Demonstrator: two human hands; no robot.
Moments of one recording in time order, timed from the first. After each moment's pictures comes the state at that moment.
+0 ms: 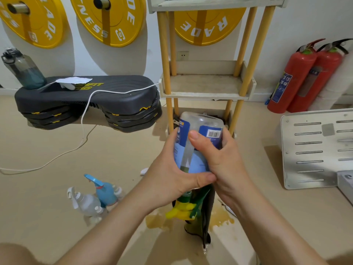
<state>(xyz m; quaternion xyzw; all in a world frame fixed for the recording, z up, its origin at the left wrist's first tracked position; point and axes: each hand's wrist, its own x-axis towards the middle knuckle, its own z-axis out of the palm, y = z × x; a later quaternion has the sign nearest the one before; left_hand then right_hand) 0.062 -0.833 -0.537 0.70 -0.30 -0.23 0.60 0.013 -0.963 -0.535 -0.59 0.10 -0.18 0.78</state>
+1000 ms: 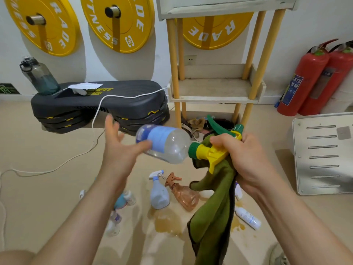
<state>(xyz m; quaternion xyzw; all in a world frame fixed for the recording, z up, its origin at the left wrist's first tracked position) 0.119 -0.776 -0.523 0.75 -0.07 -0.03 0.66 0.023 -0.980 -0.519 -0.61 0.22 -0.16 0.74</state>
